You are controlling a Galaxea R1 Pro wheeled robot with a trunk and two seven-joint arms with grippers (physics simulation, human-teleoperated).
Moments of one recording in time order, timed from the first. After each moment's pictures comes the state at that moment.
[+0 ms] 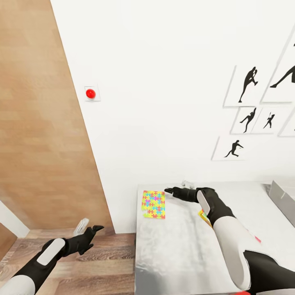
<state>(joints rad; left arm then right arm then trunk) -0.54 0.26 -0.20 -0.58 1.31 0.57 -0.05 -0.92 0.04 -0.19 -0.56 -0.10 0.65 0.44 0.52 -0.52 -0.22</state>
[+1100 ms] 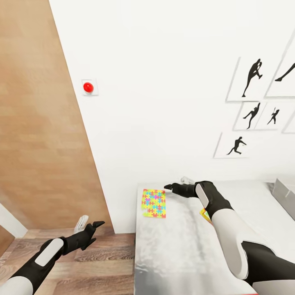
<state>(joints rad) -0.53 0.27 -0.19 -0.61 1.31 0.58 -0.18 -0.98 0.04 -0.19 -0.54 -0.11 0.73 0.38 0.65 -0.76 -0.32</state>
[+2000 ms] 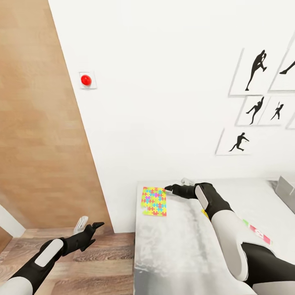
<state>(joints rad) -0.53 0.27 -0.19 -0.60 1.30 0.57 -0.17 -0.97 0.05 -0.19 -0.53 -0.10 0.69 0.35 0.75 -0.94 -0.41</state>
